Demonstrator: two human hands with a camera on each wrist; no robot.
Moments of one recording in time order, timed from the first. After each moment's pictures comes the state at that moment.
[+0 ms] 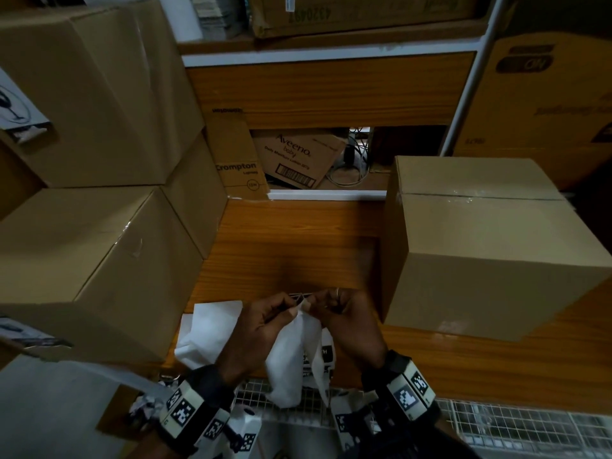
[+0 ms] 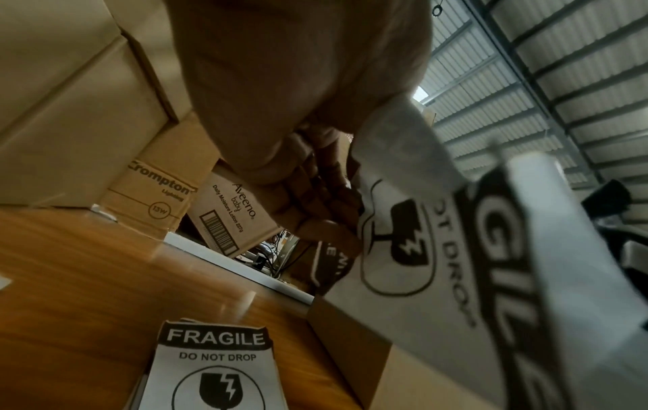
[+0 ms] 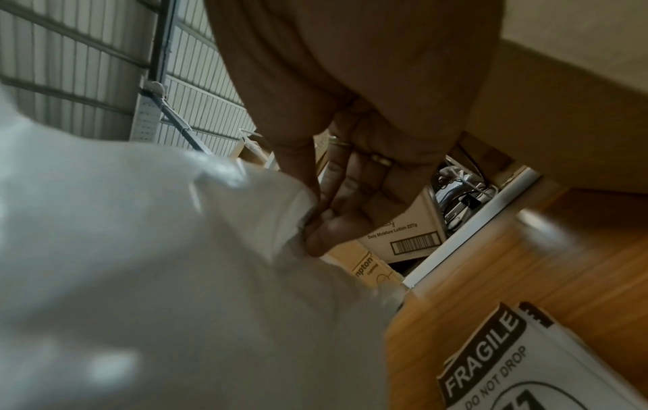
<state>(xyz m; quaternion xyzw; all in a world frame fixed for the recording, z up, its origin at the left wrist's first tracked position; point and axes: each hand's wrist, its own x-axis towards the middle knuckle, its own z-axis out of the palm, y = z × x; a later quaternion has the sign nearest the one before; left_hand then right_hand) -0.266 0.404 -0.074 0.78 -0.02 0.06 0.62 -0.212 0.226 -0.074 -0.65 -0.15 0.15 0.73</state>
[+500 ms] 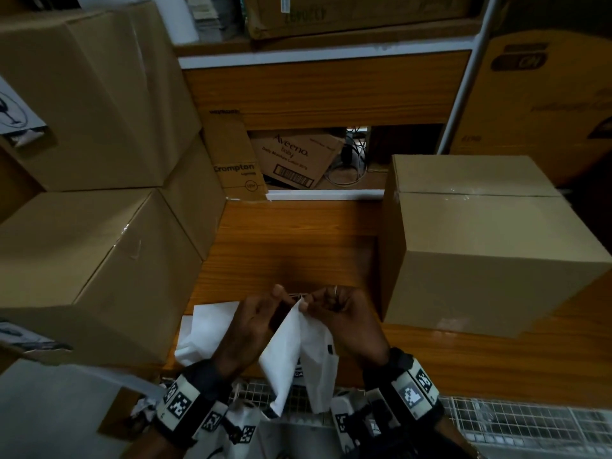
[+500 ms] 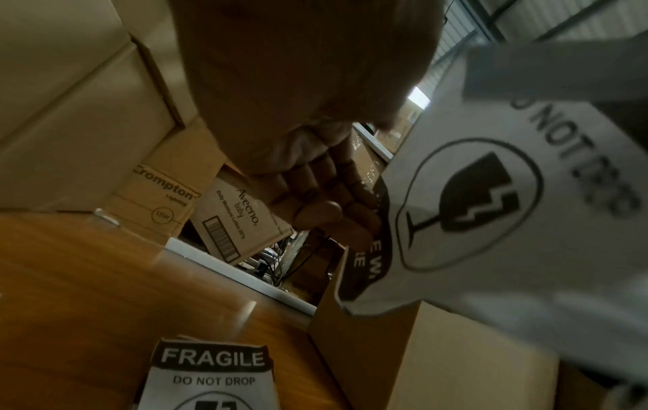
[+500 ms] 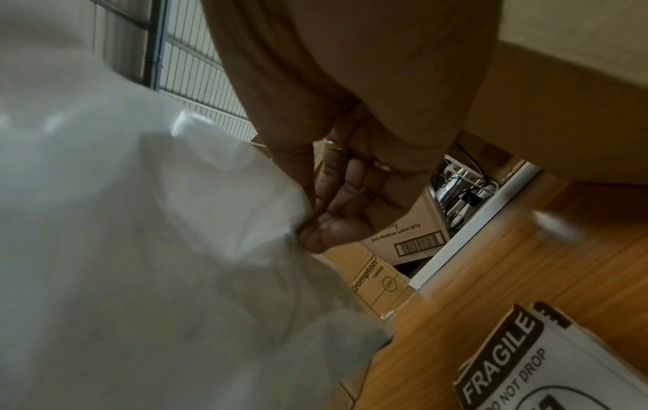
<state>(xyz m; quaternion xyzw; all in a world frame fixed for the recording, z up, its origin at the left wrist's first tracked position) -0.265 0.407 -0.063 0.78 0.00 0.05 0.62 -0.213 0.226 -0.069 -0.62 -0.16 0.15 0.75</state>
